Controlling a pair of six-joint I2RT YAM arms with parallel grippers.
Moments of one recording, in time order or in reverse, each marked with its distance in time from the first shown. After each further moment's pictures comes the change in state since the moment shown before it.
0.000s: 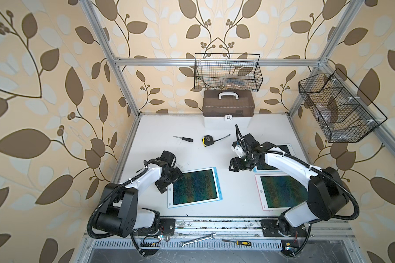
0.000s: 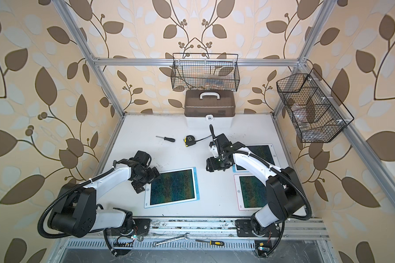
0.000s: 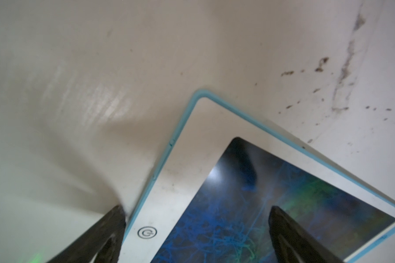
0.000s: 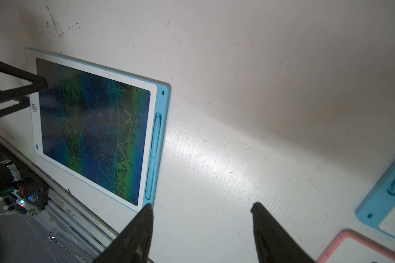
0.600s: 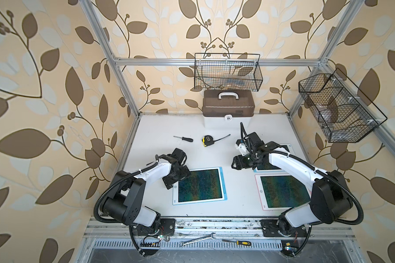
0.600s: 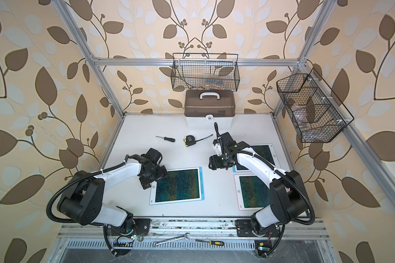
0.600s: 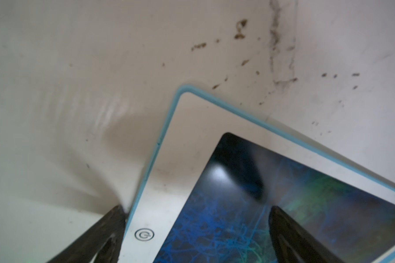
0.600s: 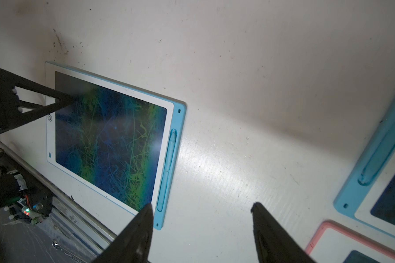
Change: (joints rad) left arm -0.175 0.134 0.103 0.010 -0.059 -0.033; right arm -0.042 -0.045 -0.013 0.003 0.000 0.000
